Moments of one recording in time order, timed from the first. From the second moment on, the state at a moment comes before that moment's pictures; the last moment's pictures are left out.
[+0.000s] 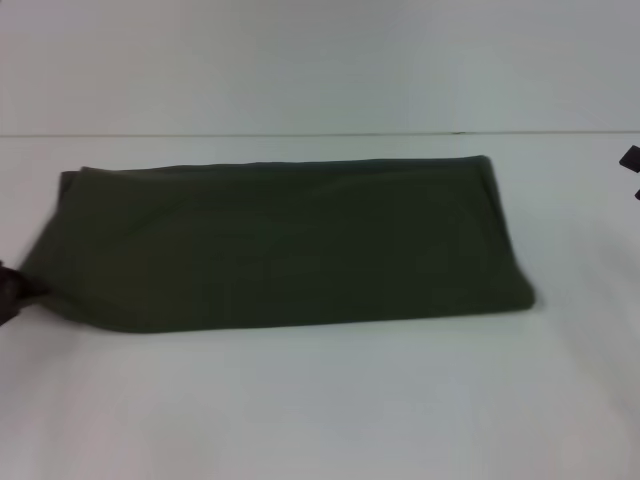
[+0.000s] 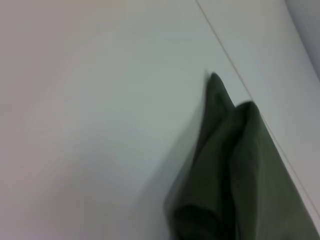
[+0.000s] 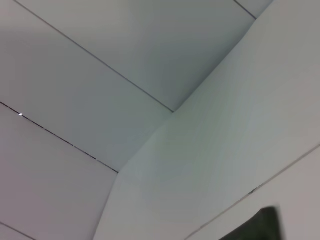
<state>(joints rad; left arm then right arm) -0.42 -1.98 0.51 0.58 2.11 1.09 -2.53 0.45 2.00 -0.49 -0.54 -1.73 -1.24 2.04</state>
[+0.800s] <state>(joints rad) -0.45 -2.06 0.44 0.76 1.96 1.35 -2.49 0.45 1.99 -0.50 -0.54 -1.74 -1.25 2.04</state>
